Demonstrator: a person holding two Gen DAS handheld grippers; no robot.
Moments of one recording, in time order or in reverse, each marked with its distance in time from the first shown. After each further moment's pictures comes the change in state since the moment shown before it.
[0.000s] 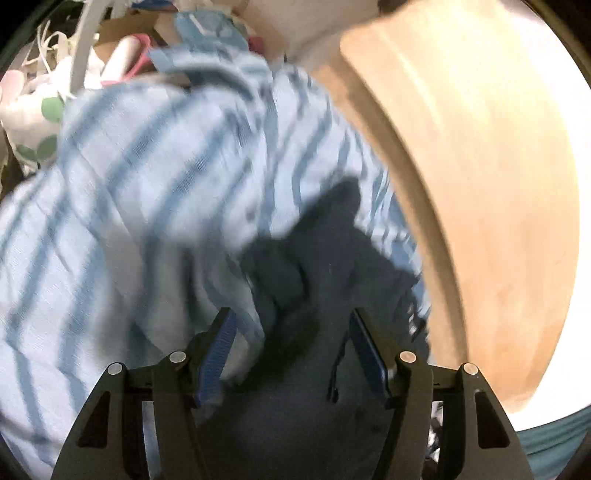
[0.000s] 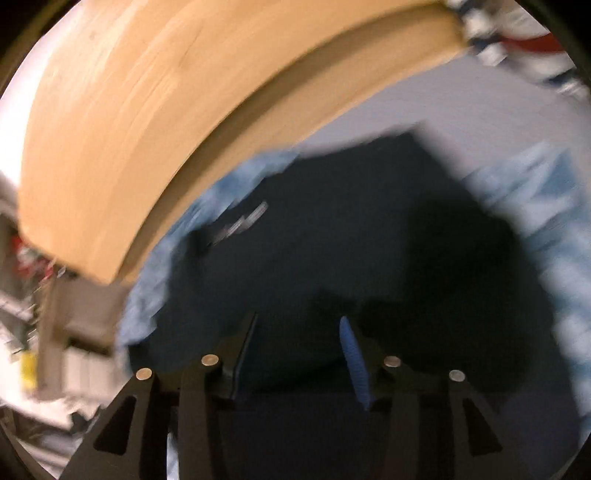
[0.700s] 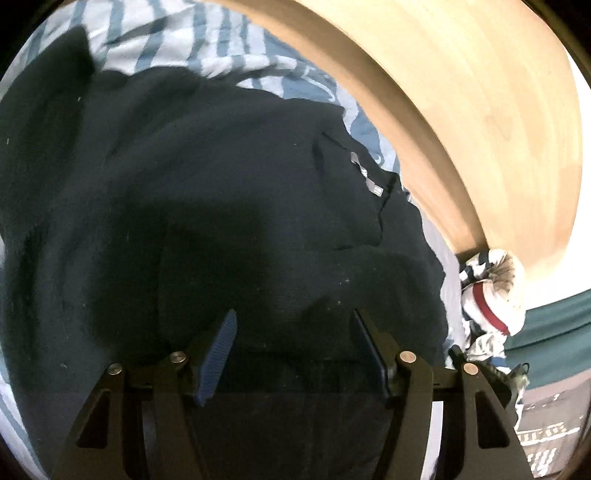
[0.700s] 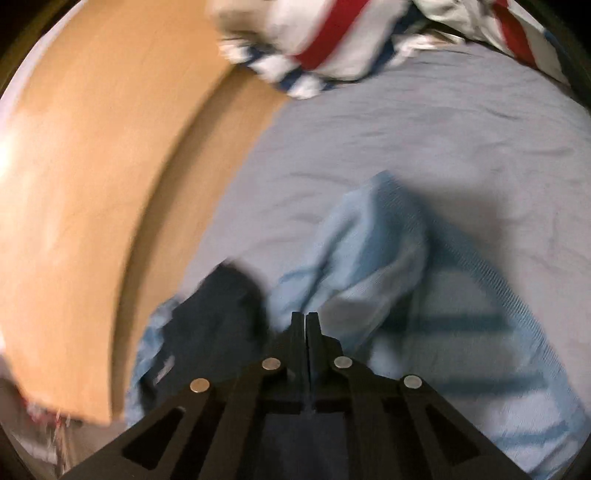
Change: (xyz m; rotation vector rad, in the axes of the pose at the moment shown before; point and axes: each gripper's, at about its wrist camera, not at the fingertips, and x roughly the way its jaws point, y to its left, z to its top) left arm 0.121 -0.121 -0.101 0.399 0.372 0.002; right arm -0.074 -0.152 0.035 0.360 -0.332 -0.083
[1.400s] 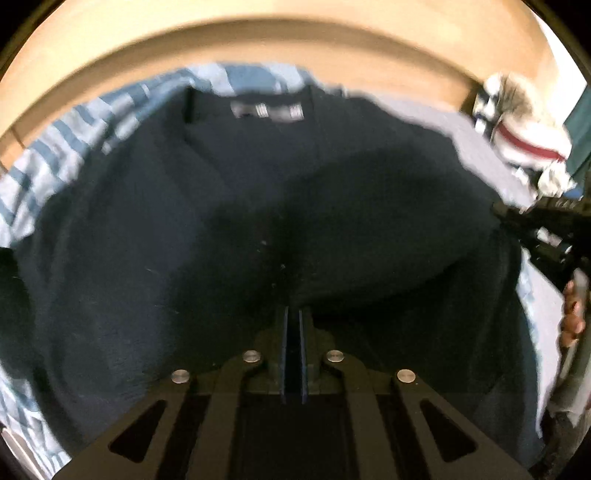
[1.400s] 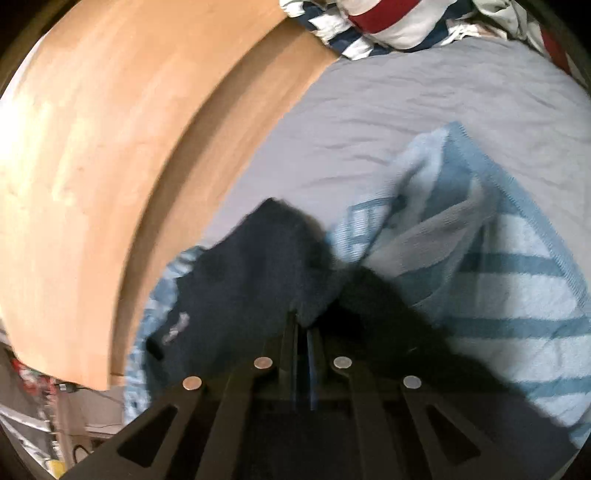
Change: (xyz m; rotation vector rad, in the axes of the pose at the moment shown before) left arm 0.055 -0.076 -0.033 0.655 0.133 0.329; right arm 0.021 0.028 -0.018 -0.024 0.073 -0.047
